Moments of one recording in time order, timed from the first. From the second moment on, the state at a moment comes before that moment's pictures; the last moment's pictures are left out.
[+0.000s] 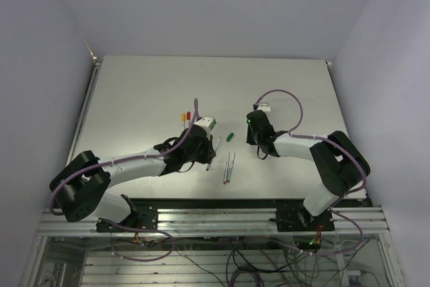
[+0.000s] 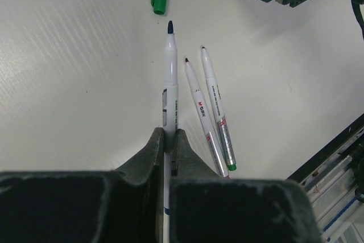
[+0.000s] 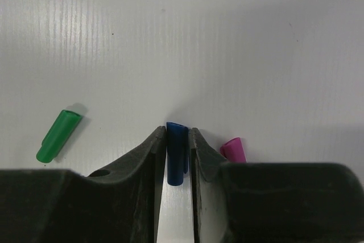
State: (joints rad) left arm -0.89 1.39 0.66 0.08 -0.06 -0.52; right arm 0.57 1.63 0.71 0.11 0.33 0.44
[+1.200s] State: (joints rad) left arm -0.89 1.46 0.66 0.50 0.07 -0.50; right arm 0.57 1.12 0.52 0.53 0.19 0.40
